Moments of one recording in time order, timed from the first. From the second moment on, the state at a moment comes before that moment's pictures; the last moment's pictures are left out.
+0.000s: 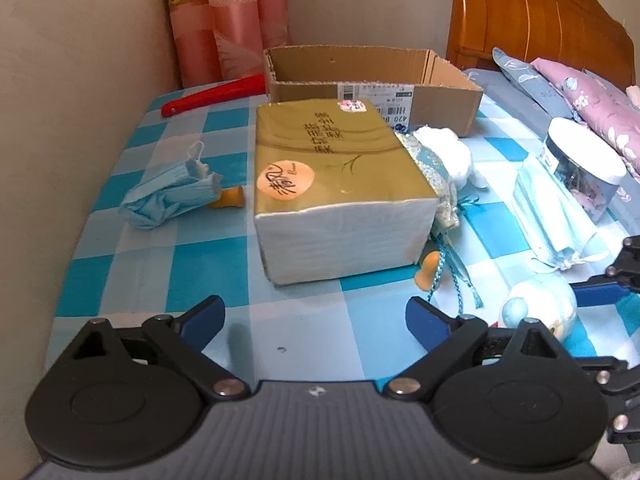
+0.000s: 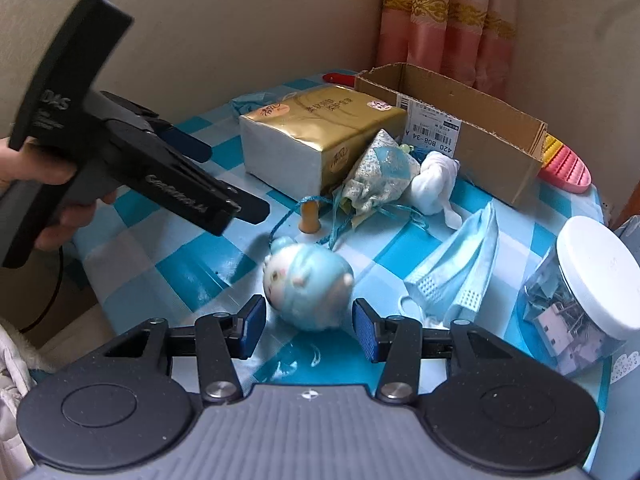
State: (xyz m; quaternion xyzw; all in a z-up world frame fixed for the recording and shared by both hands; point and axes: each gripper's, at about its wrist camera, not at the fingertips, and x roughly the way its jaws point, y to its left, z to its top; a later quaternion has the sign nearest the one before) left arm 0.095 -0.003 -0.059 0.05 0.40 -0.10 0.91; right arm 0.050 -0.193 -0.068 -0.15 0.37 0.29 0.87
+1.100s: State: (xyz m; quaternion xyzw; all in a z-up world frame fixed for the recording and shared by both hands) left arm 0.097 -0.059 -0.060 0.07 0.39 -0.17 0.91; right arm 0.046 -0.218 -0.090 -0.13 0.36 0.29 0.88
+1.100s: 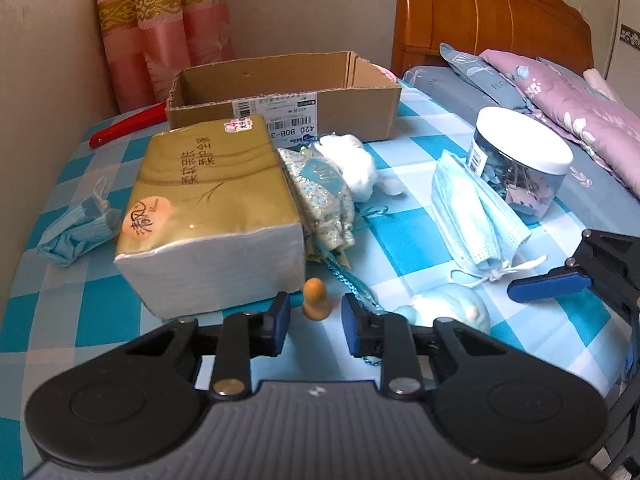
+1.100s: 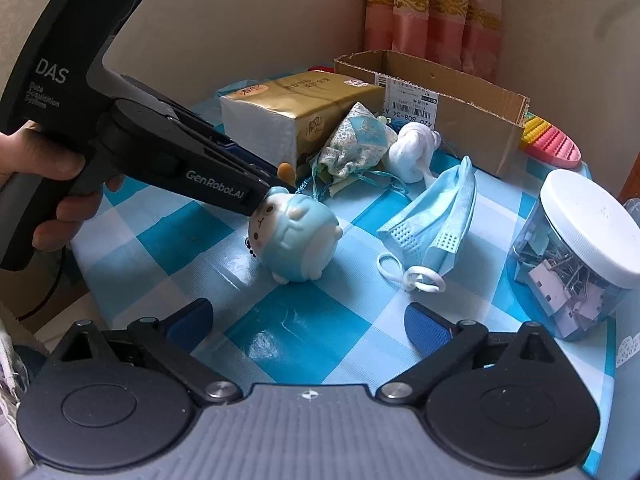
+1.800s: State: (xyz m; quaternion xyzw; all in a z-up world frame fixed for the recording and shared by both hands) left arm 0.086 -0.037 -0.055 0.06 0.39 -0.15 0.91; right arm 0.039 -0.220 -0.092 -0.12 0.35 0.29 0.89
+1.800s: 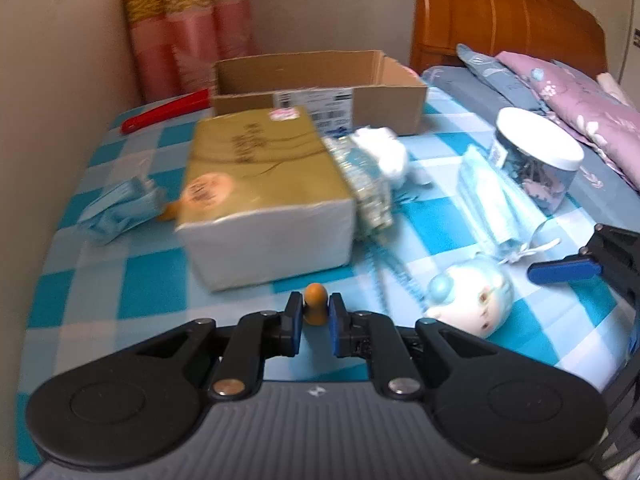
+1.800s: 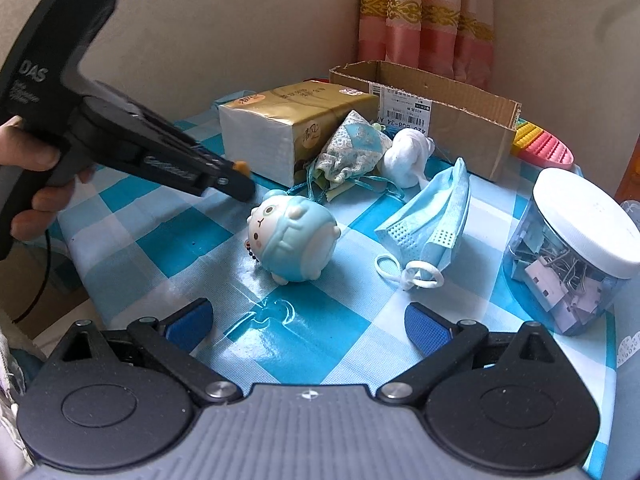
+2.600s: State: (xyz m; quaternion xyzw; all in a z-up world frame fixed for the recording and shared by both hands) left arm 0.072 0.000 -0.056 0.03 0.39 -0.12 0.91; right arm 0.062 -0.177 -0.082 -0.14 0.34 0.29 0.88
